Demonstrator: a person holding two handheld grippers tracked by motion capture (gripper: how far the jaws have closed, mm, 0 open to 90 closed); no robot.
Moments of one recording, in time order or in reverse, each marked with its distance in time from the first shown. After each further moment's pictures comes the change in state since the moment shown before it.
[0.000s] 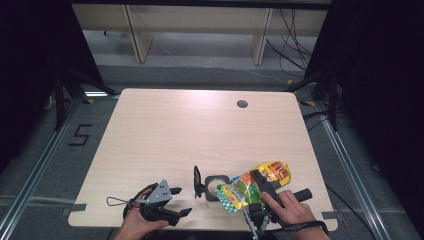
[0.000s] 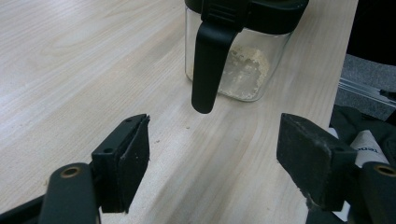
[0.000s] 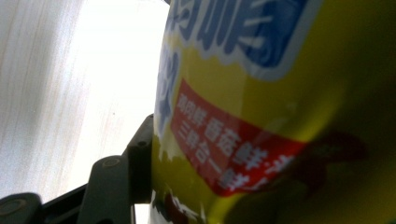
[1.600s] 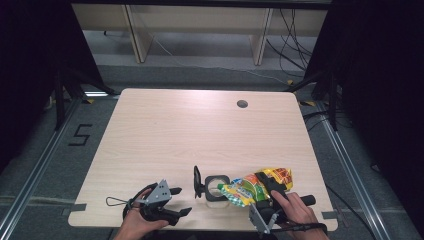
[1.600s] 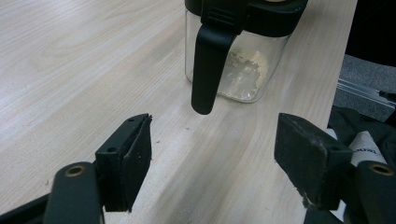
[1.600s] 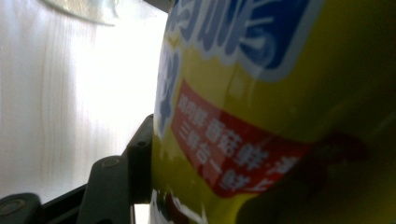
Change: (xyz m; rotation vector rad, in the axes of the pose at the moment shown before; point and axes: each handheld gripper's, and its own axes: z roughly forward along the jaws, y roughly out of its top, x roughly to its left) left arm 0.001 0.001 -0.002 0.010 0.001 0.015; right arm 0.008 -0.014 -0.003 -0.056 0.057 0.258
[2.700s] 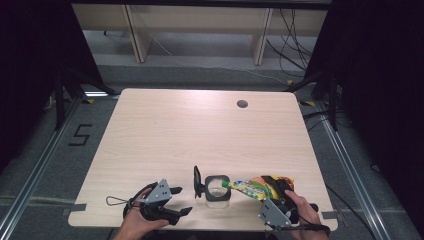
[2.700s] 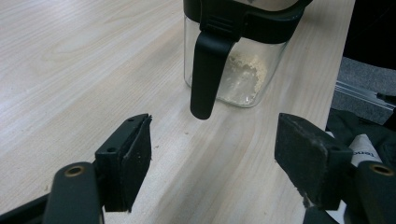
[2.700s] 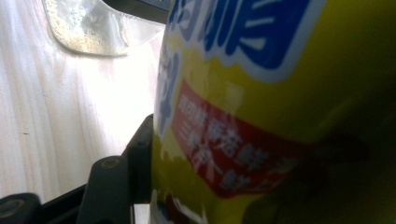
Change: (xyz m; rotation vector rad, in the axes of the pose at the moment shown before) left arm -0.001 0.001 0.001 -0.020 0.000 -0.014; right arm 0.004 -0.025 -0.006 -0.067 0.072 0.309
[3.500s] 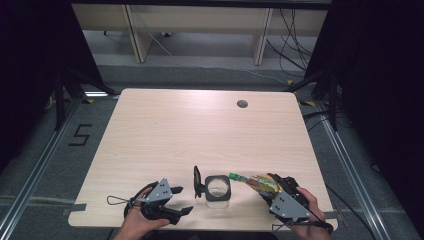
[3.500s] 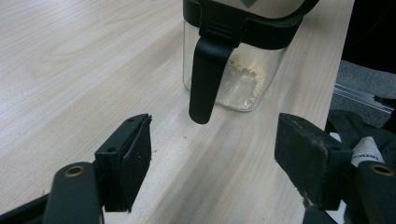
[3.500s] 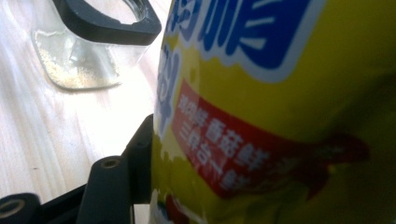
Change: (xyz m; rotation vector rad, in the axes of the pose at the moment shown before) left arm 0.002 0.003 0.001 0.011 -0.003 0.012; right arm -0.007 -0.022 -0.003 -0.120 0.042 0.274
